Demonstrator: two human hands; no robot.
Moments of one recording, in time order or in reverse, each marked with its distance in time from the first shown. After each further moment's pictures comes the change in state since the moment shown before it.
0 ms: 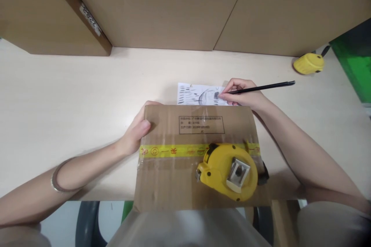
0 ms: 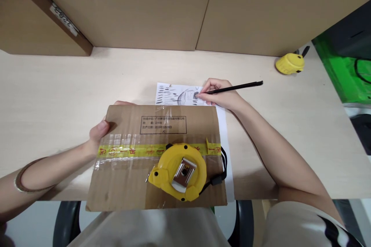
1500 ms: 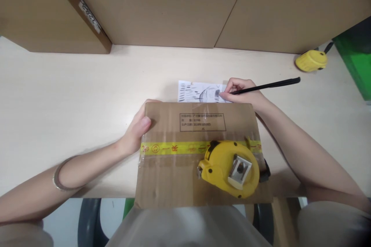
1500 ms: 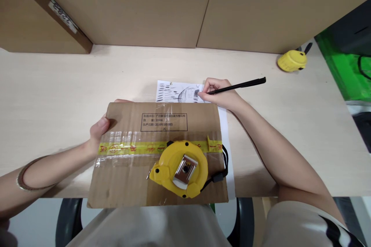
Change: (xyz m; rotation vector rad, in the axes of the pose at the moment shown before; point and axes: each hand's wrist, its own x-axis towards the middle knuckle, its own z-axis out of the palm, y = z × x) left_hand -0.002 -0.001 0.005 -0.020 0.081 -0.021; right_hand -0.003 0.006 0.003 -0.106 0.030 -0.073
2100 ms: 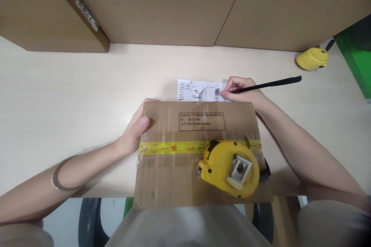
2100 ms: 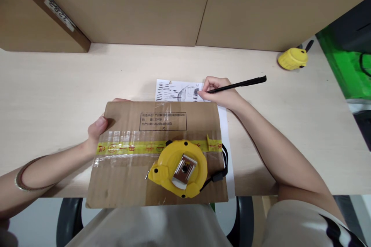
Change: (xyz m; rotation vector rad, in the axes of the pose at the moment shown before) left_hand -0.002 0.001 0.000 0.018 -0.053 0.017; right_hand 0.000 -0.003 0.001 -0.003 0.010 0.027
